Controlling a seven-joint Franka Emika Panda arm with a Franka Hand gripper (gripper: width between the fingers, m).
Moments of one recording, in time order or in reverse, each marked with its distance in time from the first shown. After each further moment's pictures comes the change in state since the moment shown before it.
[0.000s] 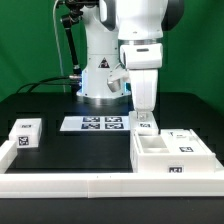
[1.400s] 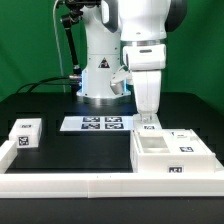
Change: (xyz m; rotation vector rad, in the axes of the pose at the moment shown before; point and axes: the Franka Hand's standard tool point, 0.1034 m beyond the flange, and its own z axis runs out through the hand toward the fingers) arm 0.007 0.011 0.003 -0.019 0.015 0.006
